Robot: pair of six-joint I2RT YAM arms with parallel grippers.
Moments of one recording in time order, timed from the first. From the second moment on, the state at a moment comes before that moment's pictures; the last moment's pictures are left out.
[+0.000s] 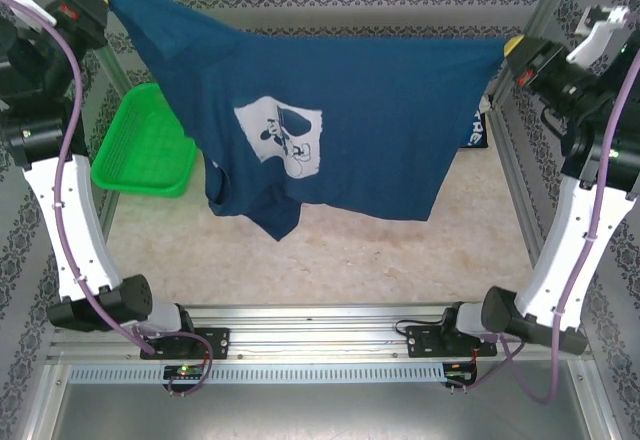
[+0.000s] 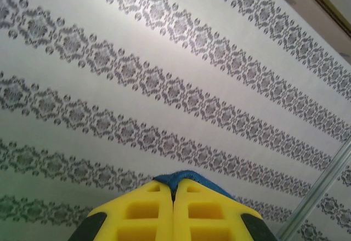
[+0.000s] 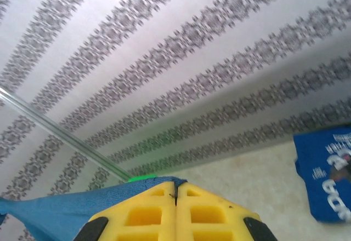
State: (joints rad) left arm 0.36 1.47 2.08 -0.30 0.54 -0.64; right arm -0.36 1.39 2.17 -0.89 -0.74 0.63
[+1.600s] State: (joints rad) left arm 0.41 1.90 1.18 0.92 0.57 -1.18; right arm -0.22 1.98 1.77 -0.18 -0.81 0.65
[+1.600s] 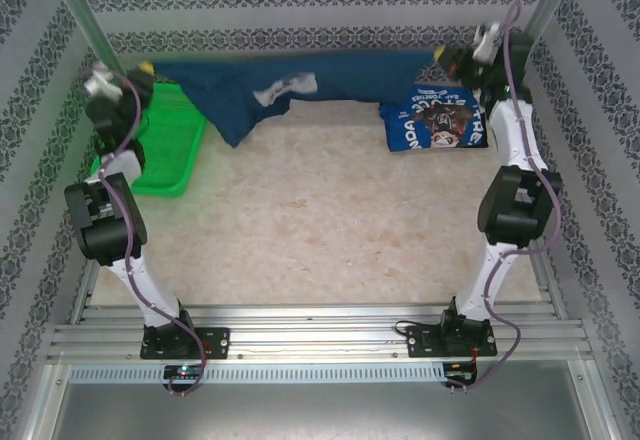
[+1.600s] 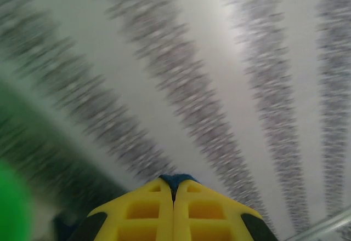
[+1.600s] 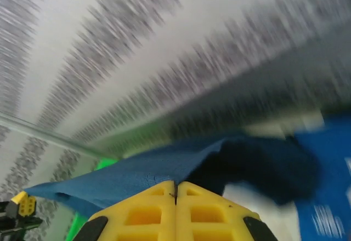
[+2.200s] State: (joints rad) left arm 0.49 1.53 0.47 1.22 0.72 -1.17; right arm -0.29 1.30 0.87 -0.25 -0.68 0.54
